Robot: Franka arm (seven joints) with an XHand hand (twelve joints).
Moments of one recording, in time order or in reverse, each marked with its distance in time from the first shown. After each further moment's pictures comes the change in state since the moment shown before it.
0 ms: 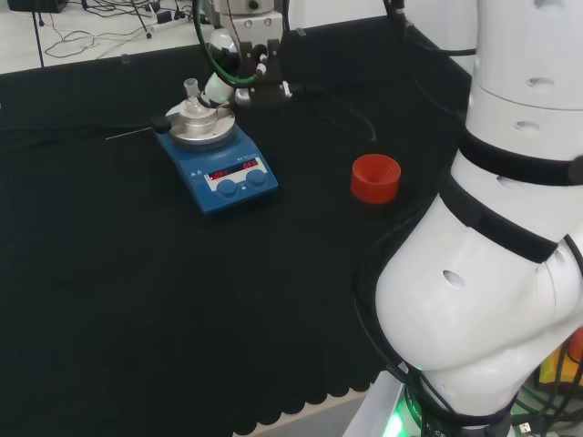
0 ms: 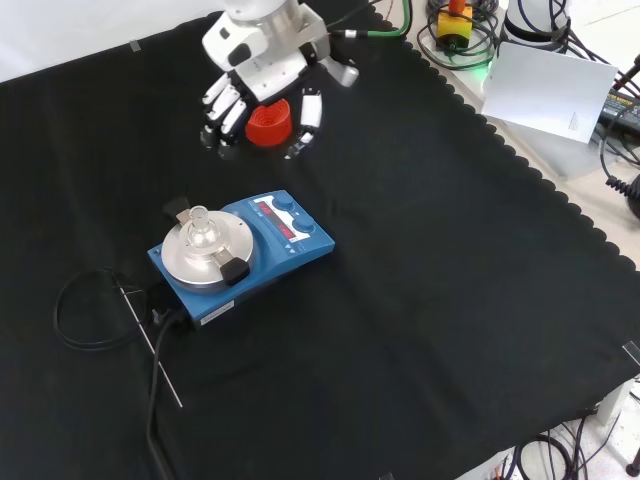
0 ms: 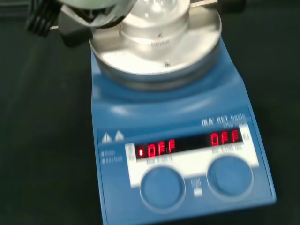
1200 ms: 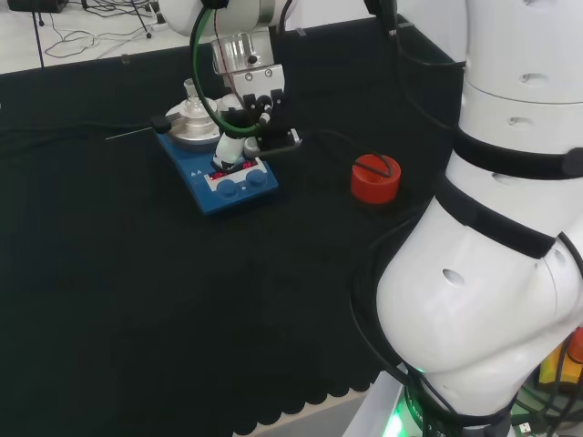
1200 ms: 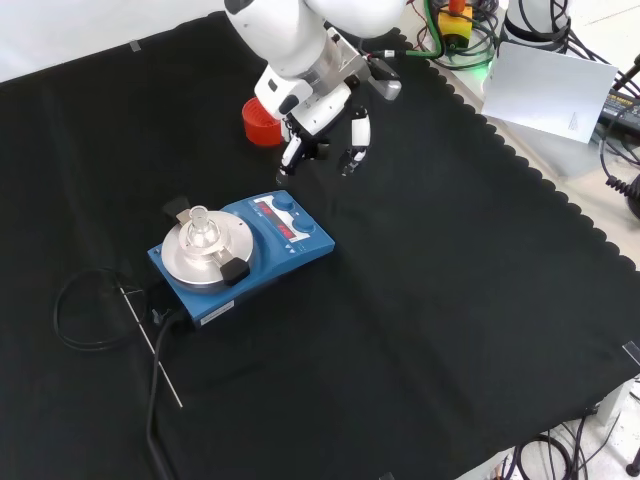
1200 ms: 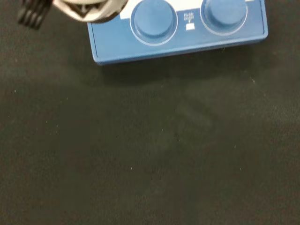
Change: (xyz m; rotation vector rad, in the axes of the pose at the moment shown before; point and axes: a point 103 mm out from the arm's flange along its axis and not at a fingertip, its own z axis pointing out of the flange) arm 0.006 -0.054 0.075 0.269 -0.071 0.016
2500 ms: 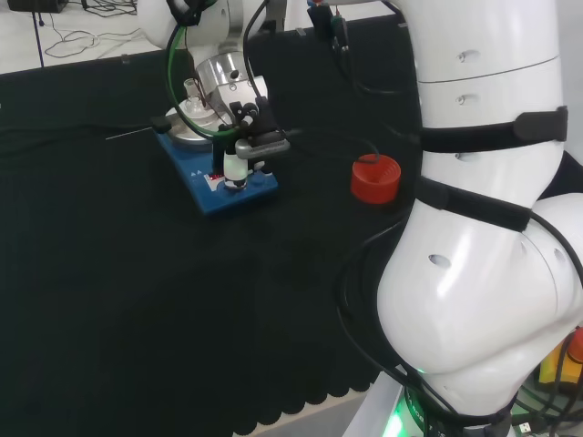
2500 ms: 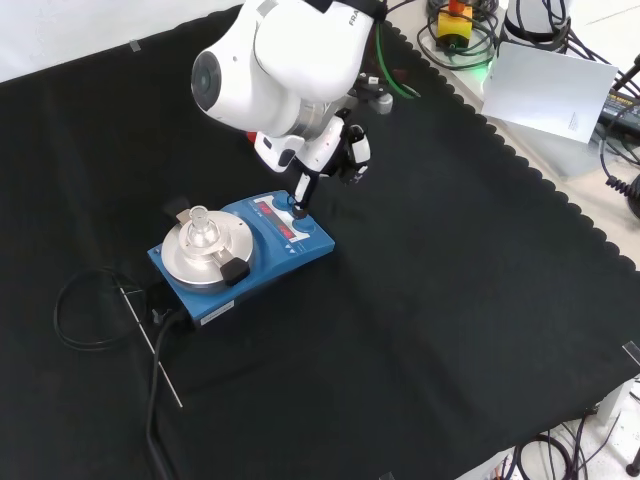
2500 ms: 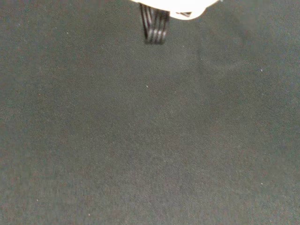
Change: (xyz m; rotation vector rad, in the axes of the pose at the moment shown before) arm 0.011 0.018 0.022 0.331 -0.044 -0.074
